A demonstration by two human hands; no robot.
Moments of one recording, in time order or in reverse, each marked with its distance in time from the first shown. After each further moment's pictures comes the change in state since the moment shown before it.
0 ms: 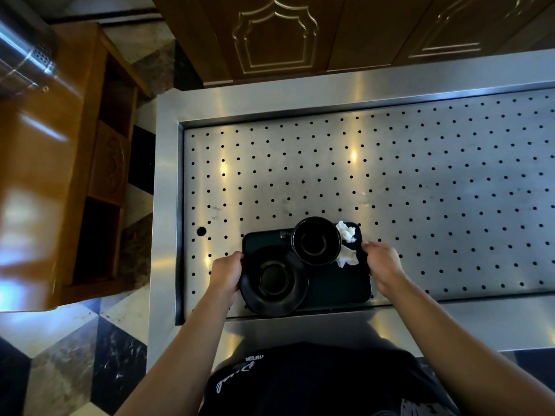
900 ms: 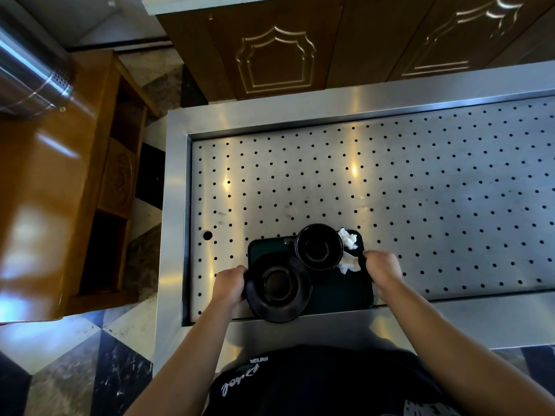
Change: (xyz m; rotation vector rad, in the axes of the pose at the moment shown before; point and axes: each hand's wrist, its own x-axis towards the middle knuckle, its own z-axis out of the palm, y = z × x) left_hand -0.015 -0.018 -0.016 0.022 -0.026 0.048; right_hand -0.002 0.015 0.001 -0.208 0.094 0.011
